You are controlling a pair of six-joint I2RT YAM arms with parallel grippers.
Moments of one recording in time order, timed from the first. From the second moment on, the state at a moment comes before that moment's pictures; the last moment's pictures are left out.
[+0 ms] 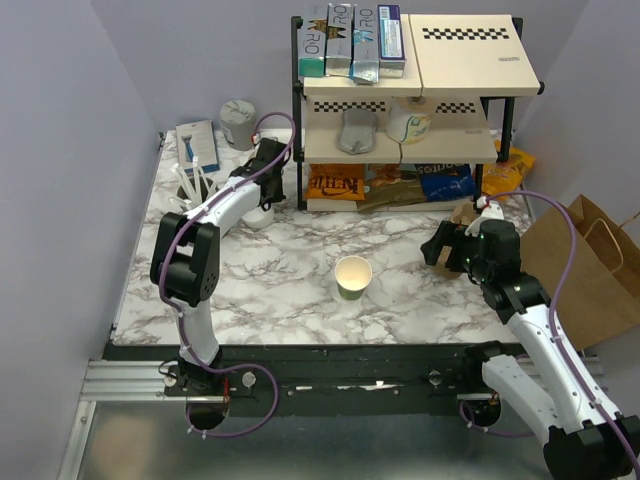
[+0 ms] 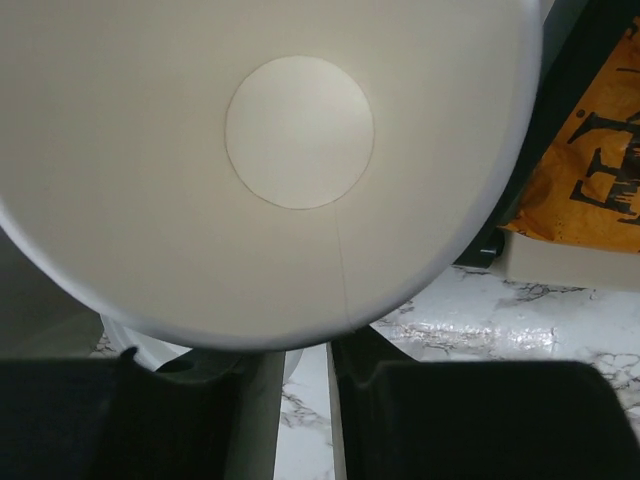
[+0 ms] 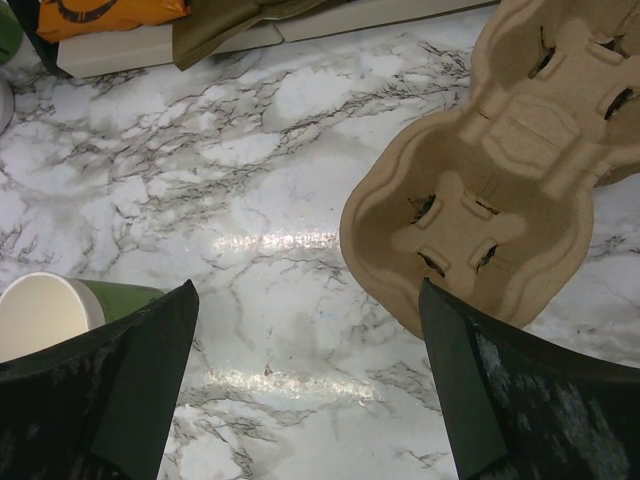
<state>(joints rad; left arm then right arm) -0.34 1.89 1.45 -0.44 -0.28 -0.35 0.21 0.75 0.64 -0.44 -0.02 0.35</state>
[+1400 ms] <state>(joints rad) -0.33 1.89 1.45 -0.46 -0.30 -0.39 0.21 0.76 0.64 -0.44 -0.04 0.32</state>
